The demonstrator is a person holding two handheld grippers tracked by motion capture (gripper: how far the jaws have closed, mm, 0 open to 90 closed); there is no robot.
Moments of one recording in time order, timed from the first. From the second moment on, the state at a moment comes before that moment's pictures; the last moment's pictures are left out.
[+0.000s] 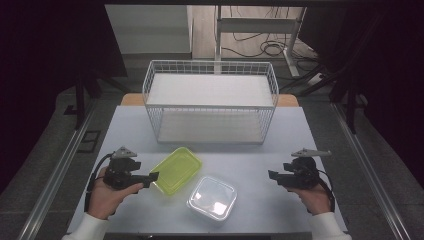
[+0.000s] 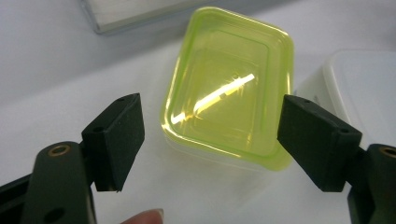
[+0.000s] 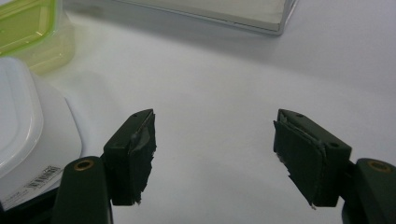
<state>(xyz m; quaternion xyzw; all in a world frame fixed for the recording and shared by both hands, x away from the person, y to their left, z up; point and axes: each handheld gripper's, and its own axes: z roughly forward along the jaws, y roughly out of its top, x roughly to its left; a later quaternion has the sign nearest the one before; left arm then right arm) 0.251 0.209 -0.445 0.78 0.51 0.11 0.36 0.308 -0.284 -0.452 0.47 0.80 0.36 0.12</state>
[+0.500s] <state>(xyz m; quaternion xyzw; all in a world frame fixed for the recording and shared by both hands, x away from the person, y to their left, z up) 0.249 0.184 -0.442 0.82 0.46 0.07 0.33 0.305 -0.286 -0.452 0.48 0.79 0.36 0.12</state>
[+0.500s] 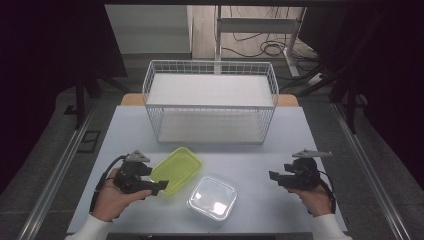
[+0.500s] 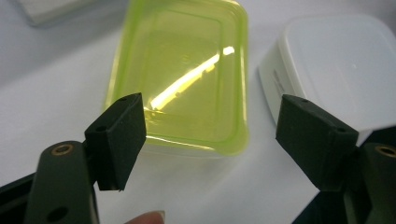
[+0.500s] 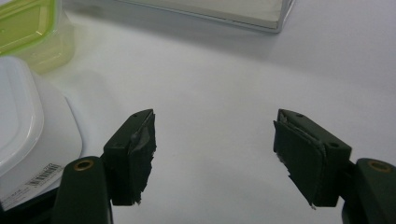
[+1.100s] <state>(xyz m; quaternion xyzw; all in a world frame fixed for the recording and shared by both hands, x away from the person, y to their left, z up) 0.241 0.145 -0.457 0.87 0.40 0.02 0.30 0.305 -0.285 -0.453 0.48 0.80 0.34 0.13</state>
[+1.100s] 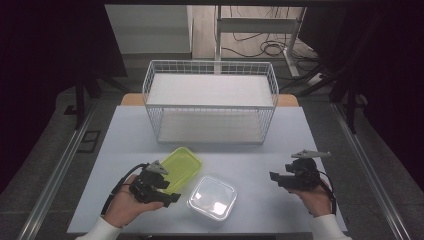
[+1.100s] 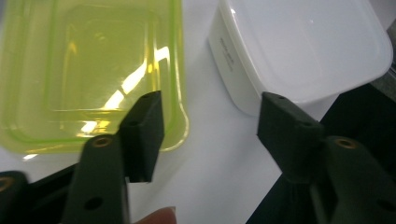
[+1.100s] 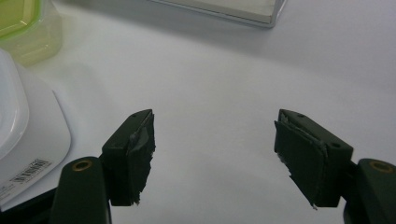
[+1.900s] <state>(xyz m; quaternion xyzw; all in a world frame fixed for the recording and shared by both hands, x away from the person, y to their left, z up) 0.245 0.127 -0.484 0.90 0.37 0.00 0.24 0.306 -0.286 -0.456 0.48 0.80 0.33 0.14</state>
